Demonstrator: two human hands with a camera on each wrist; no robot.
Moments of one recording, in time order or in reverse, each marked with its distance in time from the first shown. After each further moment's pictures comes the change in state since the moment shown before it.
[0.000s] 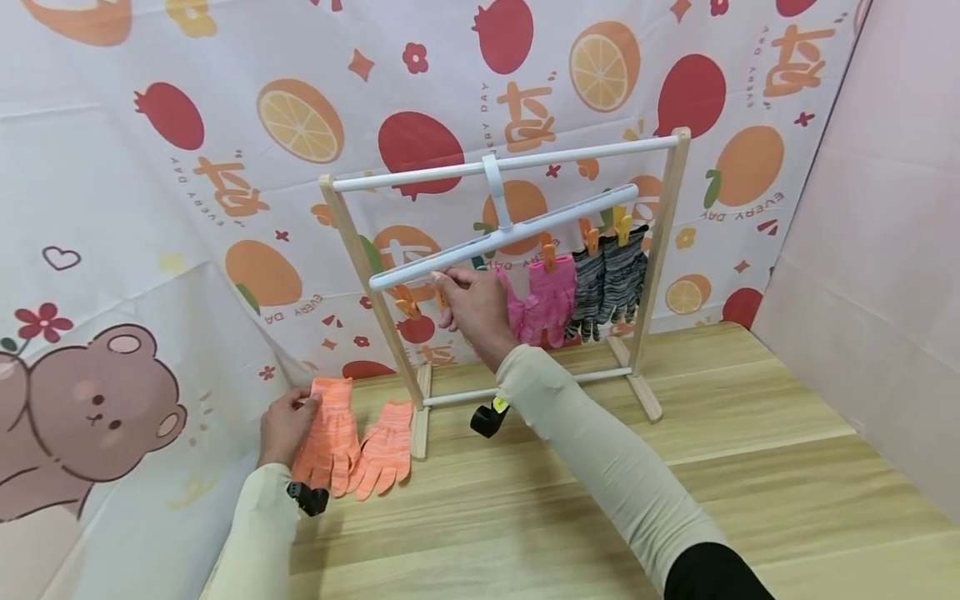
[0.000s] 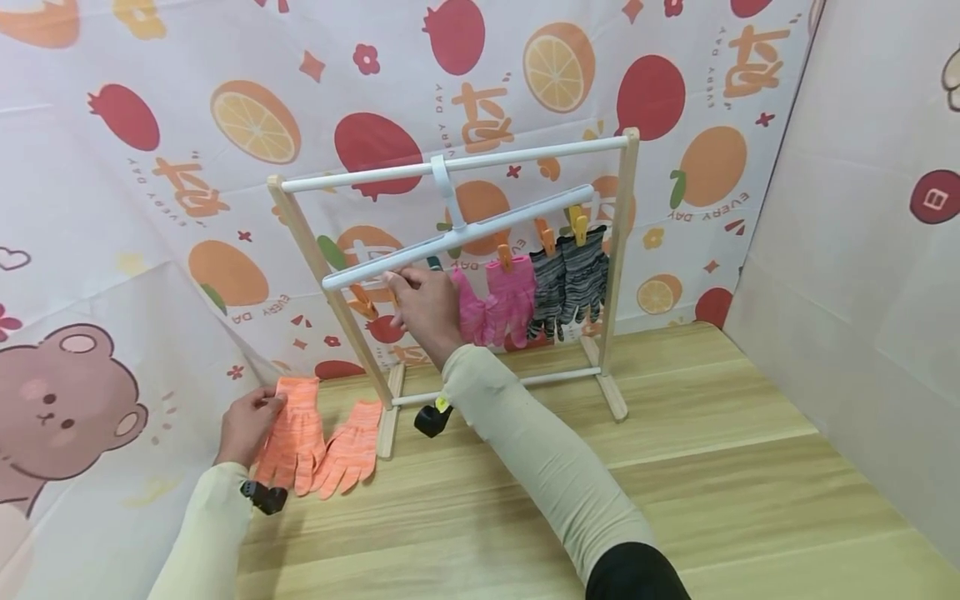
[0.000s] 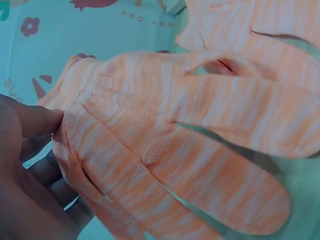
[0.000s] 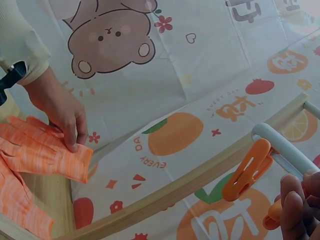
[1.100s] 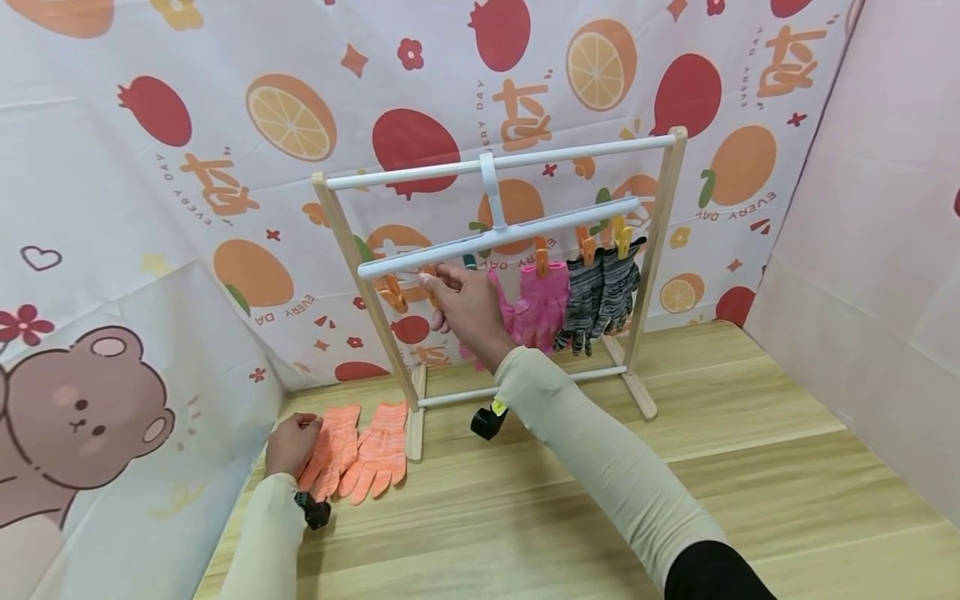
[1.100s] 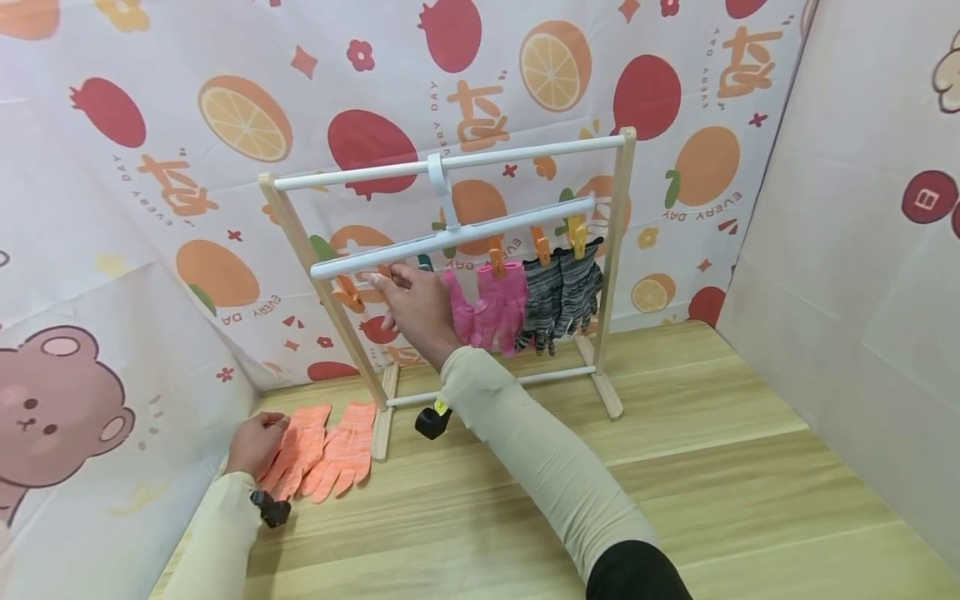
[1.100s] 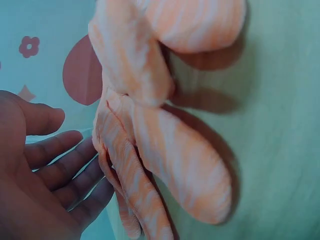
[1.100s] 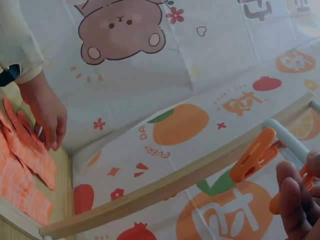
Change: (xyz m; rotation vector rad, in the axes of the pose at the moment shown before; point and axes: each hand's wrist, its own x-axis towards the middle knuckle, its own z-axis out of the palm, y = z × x) left_hand 0.015 -0.044 0.031 0.086 -0.092 -0.039; right_hand 0.003 0.004 0.003 0.014 -0.076 -0.048
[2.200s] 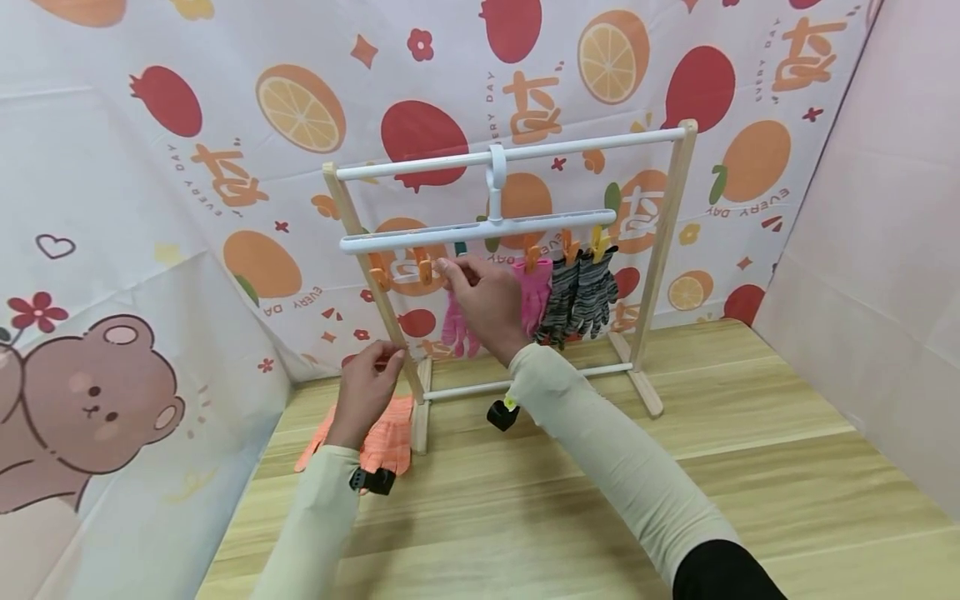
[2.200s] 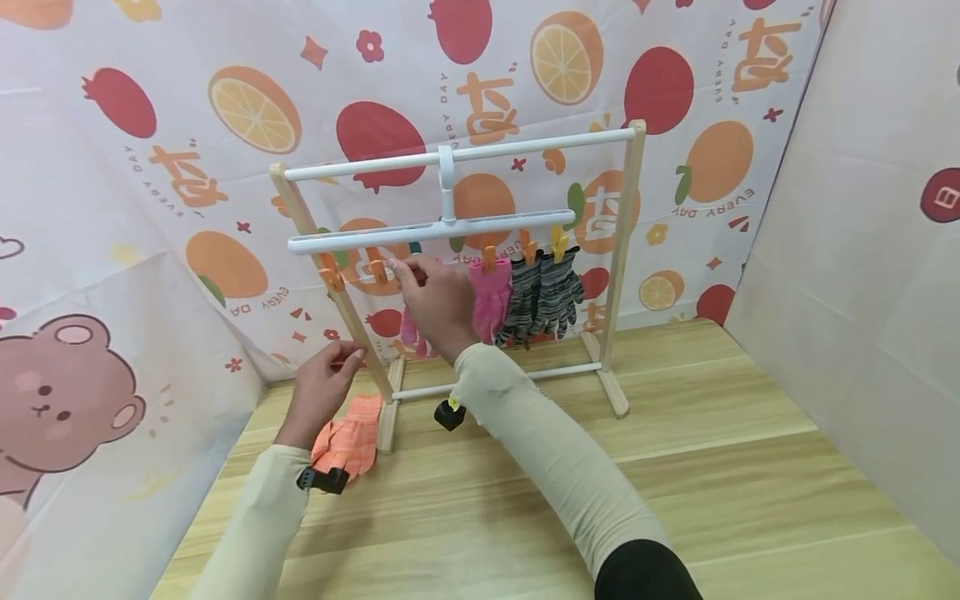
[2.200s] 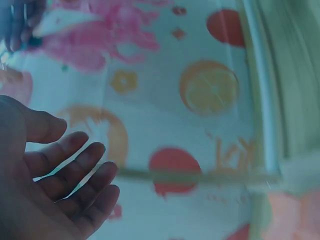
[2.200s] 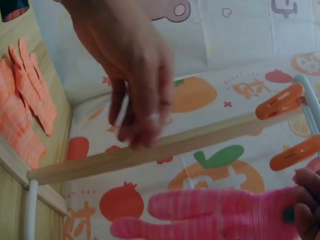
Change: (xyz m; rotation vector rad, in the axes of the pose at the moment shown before) left_hand -0.078 0.168 0.001 -0.233 0.078 0.533; right_hand 0.002 0.009 -0.010 -0.428 0.205 -0.381
